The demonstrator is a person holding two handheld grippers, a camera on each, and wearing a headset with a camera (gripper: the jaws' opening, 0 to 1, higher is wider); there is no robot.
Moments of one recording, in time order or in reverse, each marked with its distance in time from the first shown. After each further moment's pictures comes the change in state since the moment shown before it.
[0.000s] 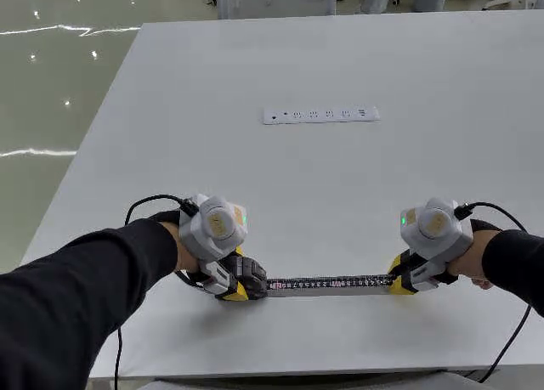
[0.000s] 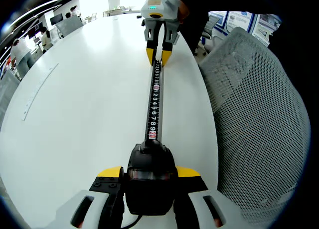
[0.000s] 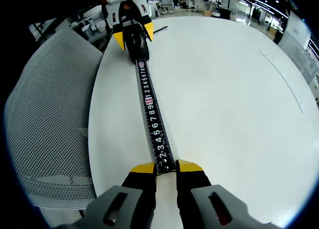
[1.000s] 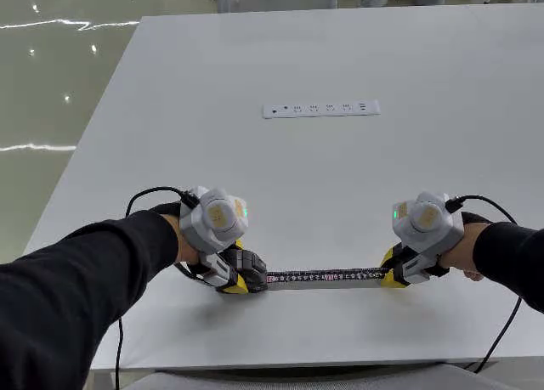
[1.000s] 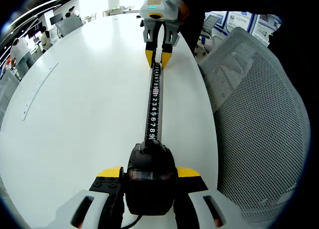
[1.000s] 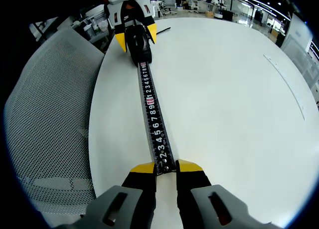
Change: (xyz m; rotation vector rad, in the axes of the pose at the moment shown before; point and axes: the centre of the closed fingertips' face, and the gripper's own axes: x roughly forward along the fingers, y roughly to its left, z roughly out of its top) left arm -0.001 0.000 0.000 0.000 0.002 -0.003; right arm 0.006 0.003 0.011 -0.020 -0.005 0.009
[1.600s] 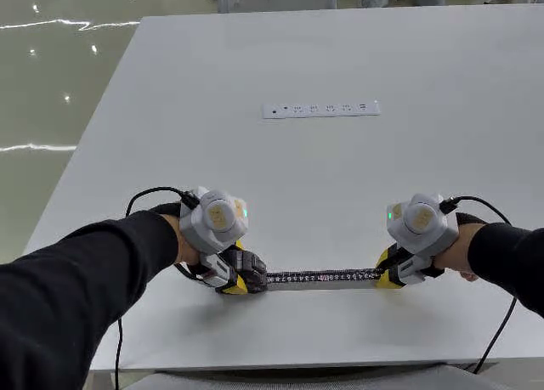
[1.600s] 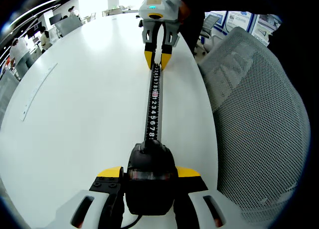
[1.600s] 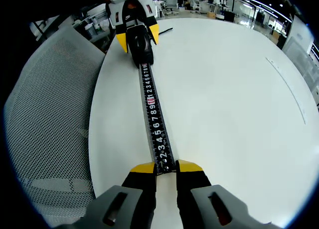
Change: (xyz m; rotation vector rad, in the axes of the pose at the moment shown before) left arm 0.000 0.001 0.000 0.003 0.003 -0.004; right arm 0.003 0.001 0.006 -0.013 -0.001 0.002
